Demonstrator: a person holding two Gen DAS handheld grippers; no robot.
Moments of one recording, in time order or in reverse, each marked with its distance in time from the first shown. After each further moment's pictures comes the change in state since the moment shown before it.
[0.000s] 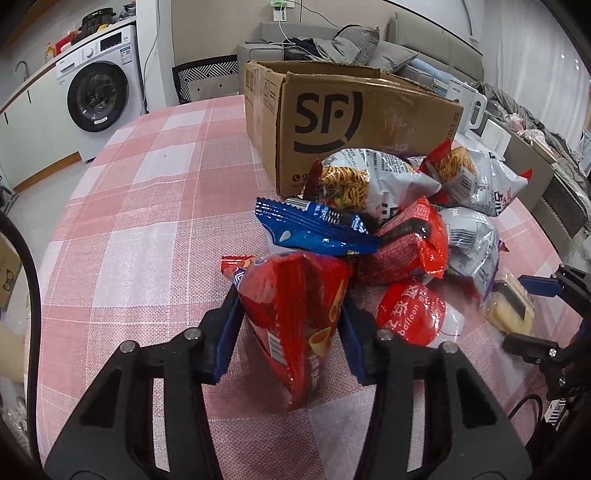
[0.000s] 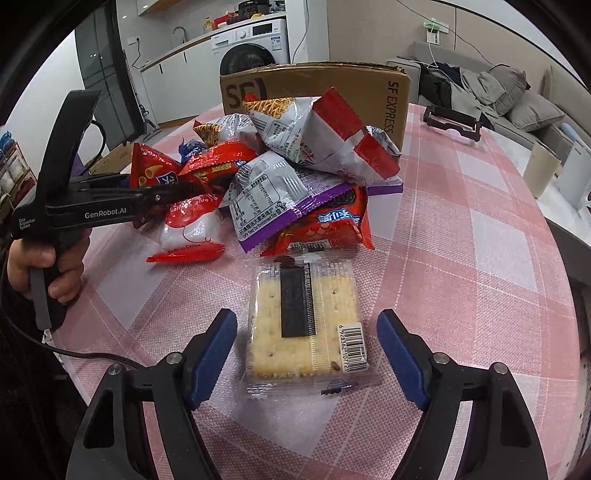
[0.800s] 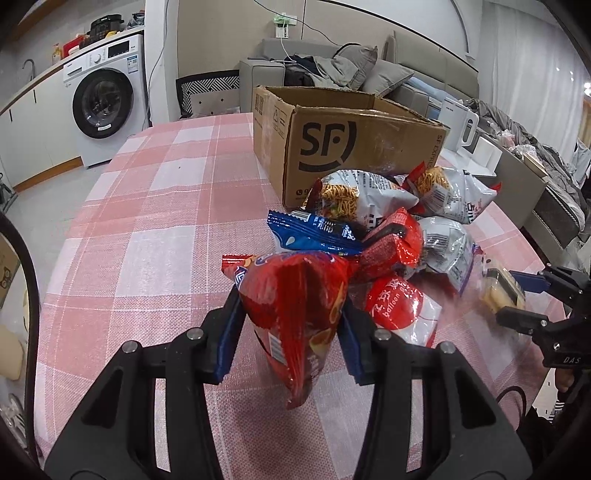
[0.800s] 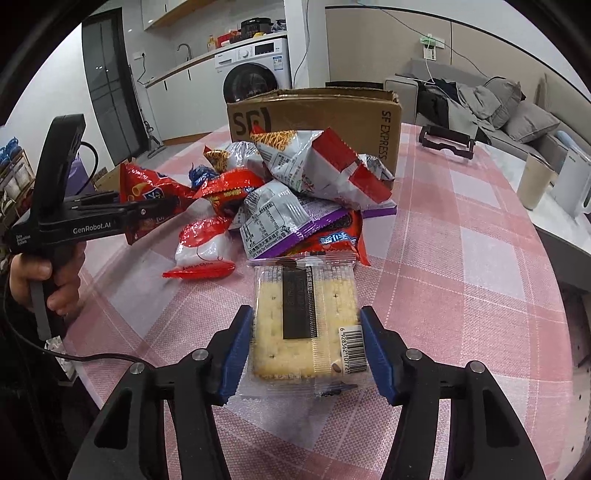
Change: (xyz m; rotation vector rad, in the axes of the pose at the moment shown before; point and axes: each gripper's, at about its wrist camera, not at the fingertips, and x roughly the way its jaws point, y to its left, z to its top) left arm -0.053 0.000 -0.020 -0.023 -0.072 -0.026; right arm -0.019 -0.001 -0.002 0.004 -0.086 0.006
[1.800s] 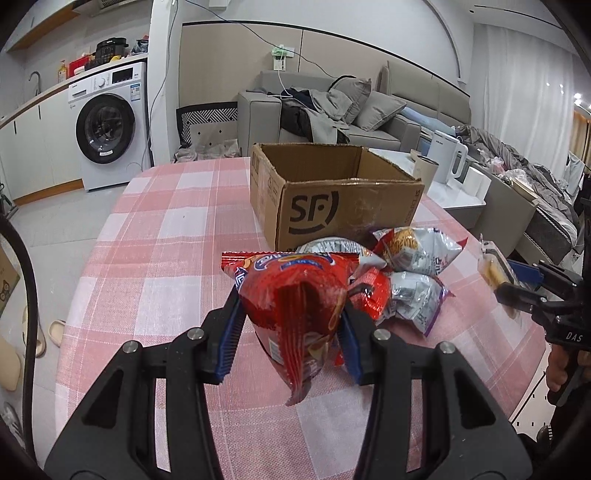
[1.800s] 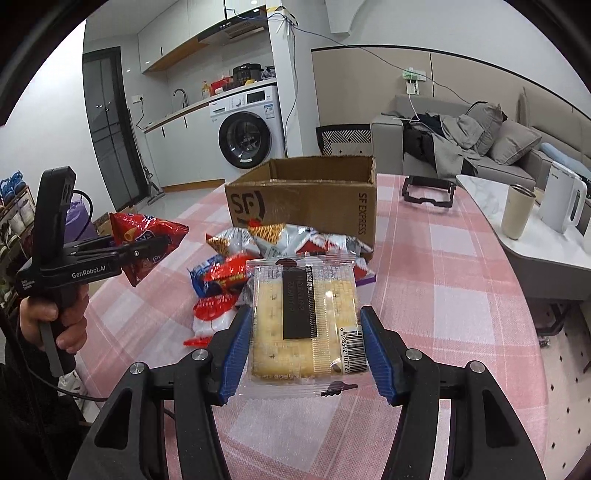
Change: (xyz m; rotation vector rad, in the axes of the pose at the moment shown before) left arm -0.062 -0.013 0.027 -0.003 -0.130 -0.013; right arm -0.049 -0.007 0.033 0.051 -0.192 -0.005
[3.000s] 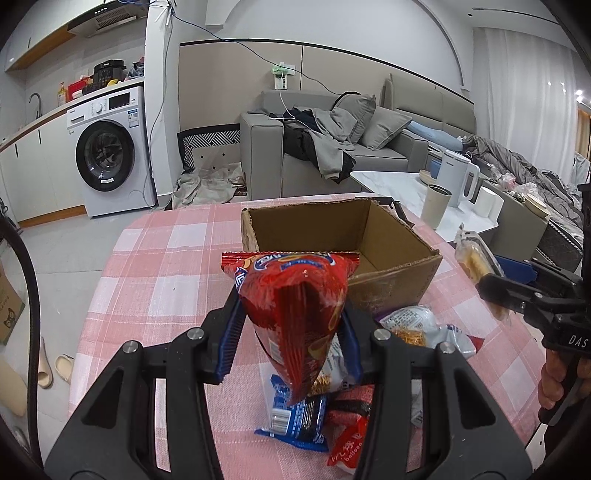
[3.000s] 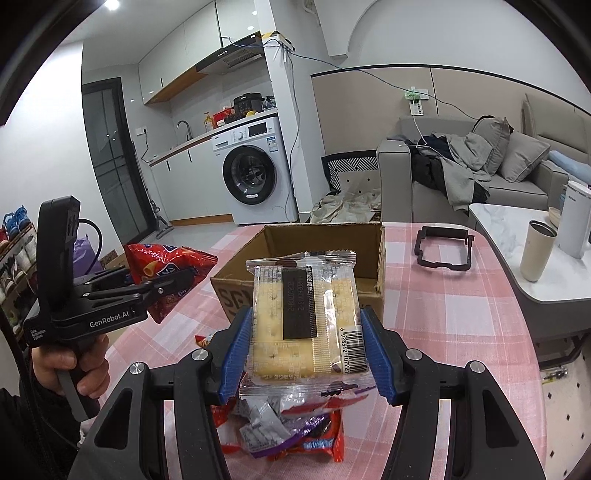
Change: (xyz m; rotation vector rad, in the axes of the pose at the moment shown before) left arm 0.049 -0.022 0.097 0.037 -0.059 0.043; right arm 0.037 -0.017 0.099 0.040 -0.101 0.064
